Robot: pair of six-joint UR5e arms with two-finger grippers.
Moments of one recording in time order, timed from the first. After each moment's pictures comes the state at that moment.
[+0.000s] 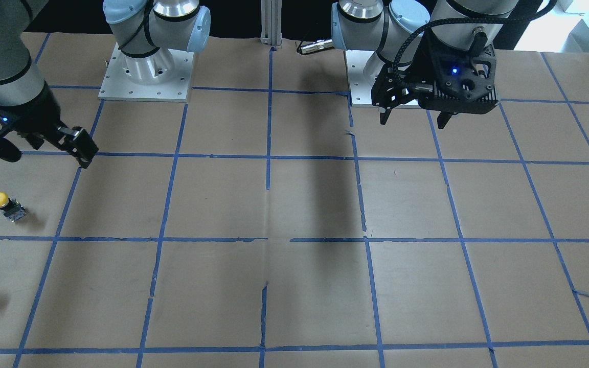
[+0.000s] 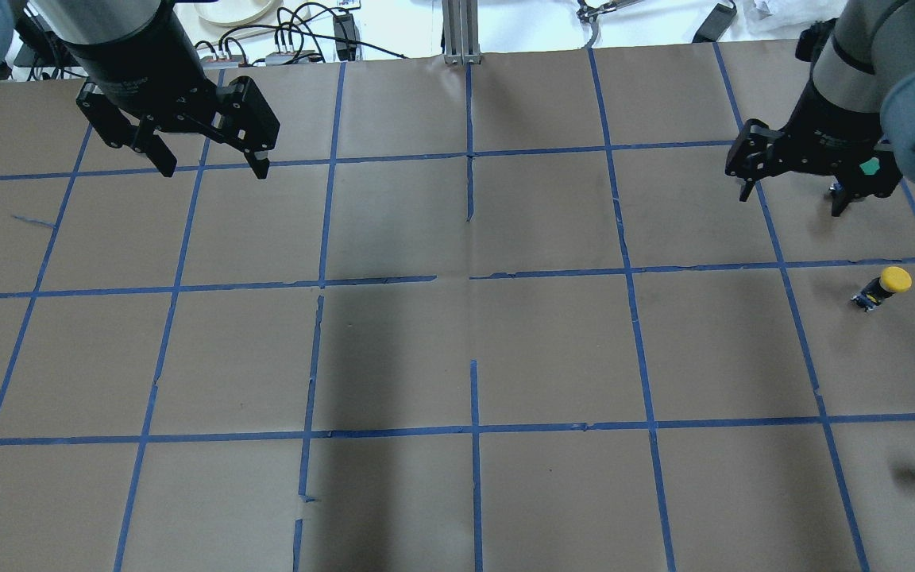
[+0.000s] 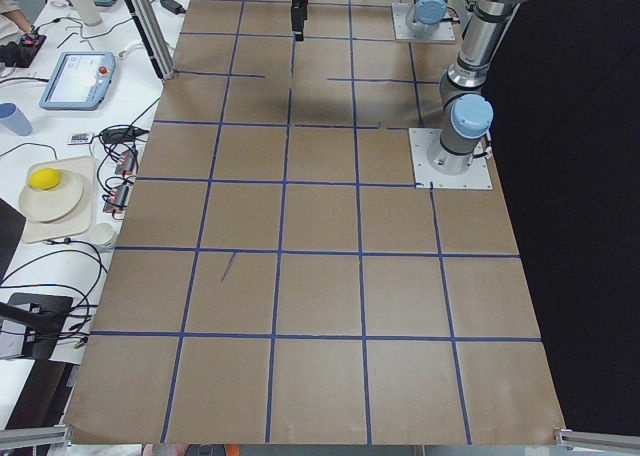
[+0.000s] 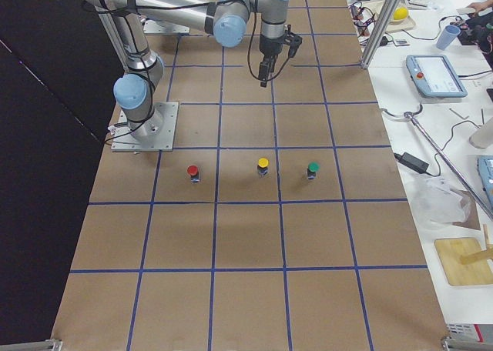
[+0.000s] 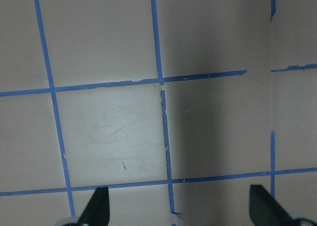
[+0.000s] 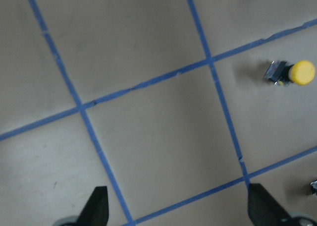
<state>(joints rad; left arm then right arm) -1.60 -1.62 -1.41 -1.72 1.58 0.04 1.43 -1.56 1.68 -1.64 -1.66 0.18</state>
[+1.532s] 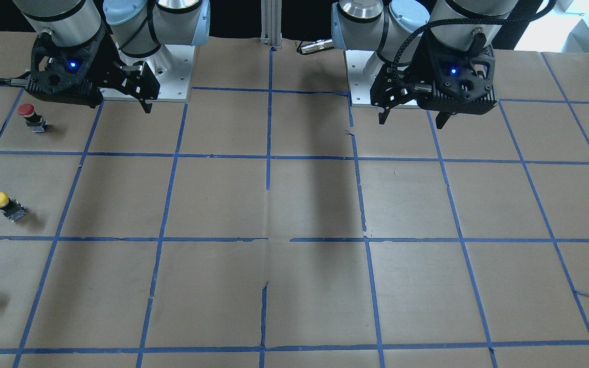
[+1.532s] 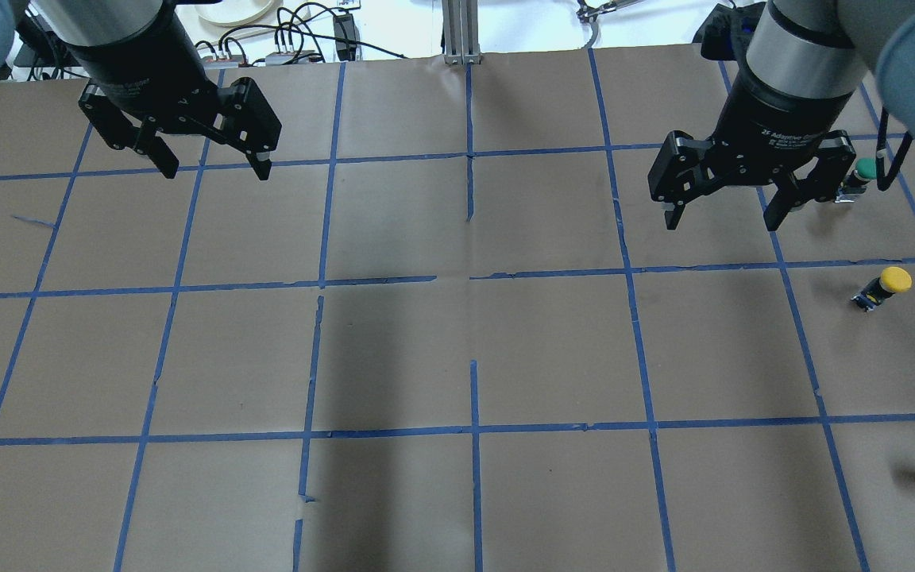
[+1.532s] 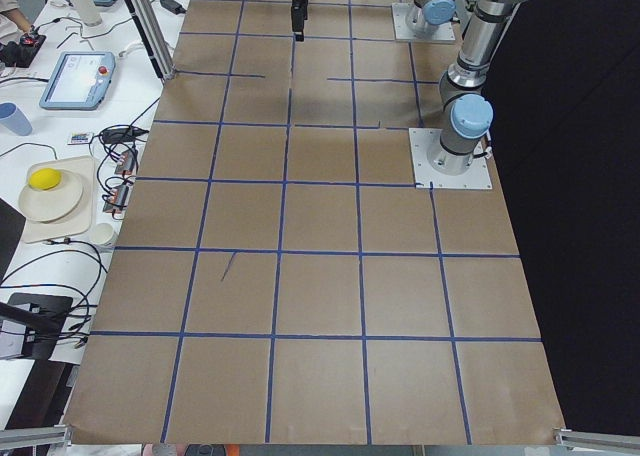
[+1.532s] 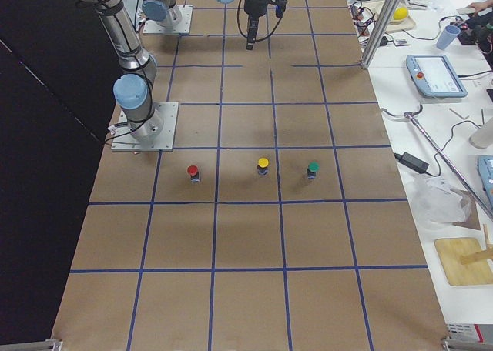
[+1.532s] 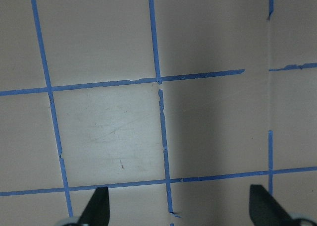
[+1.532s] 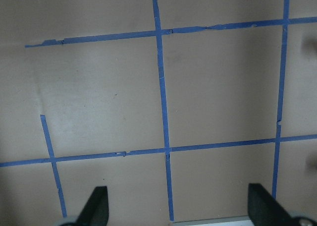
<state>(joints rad) -1.60 -1.62 -1.41 -1.72 1.58 0.04 1.57 -1.62 1.58 -1.42 -1.58 0.07</state>
